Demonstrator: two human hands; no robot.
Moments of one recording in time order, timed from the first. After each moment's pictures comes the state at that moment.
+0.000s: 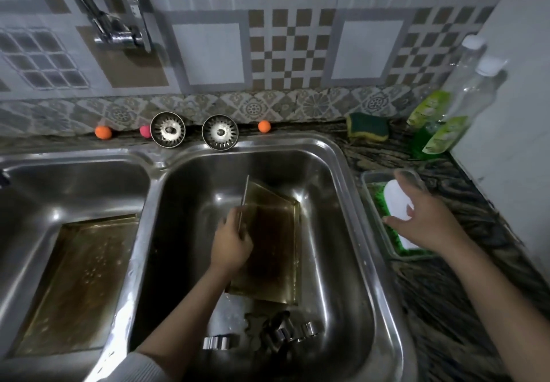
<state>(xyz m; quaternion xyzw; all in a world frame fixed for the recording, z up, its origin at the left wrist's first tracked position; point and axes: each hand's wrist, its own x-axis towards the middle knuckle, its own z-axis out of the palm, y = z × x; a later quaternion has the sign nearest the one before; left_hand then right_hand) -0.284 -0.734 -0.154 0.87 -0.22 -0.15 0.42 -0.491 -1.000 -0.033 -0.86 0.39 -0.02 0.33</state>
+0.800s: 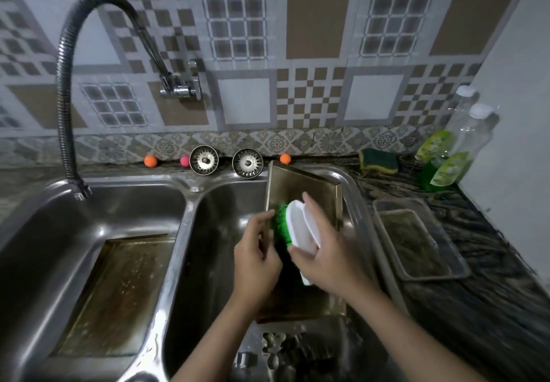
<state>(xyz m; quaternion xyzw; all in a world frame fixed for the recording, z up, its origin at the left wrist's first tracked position) -0.346 -0.723 -0.048 0.75 -0.27 0.03 0.60 -0.425 -0.849 -0.029 -0.85 0.14 -0.20 0.46</state>
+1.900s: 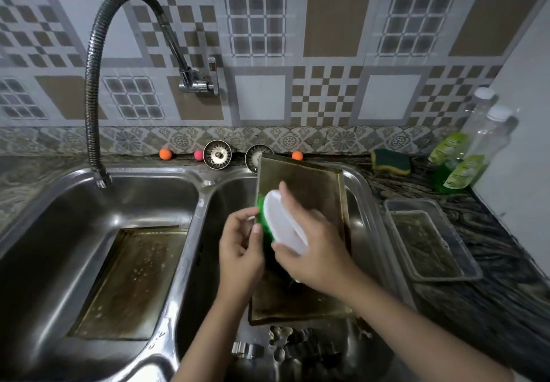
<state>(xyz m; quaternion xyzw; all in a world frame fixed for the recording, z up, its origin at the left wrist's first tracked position) -0.347 -0.691 -0.024 0.66 -0.18 -0.01 0.72 -0.414 -0.814 0.001 -0.90 0.04 -0.18 0.40</state>
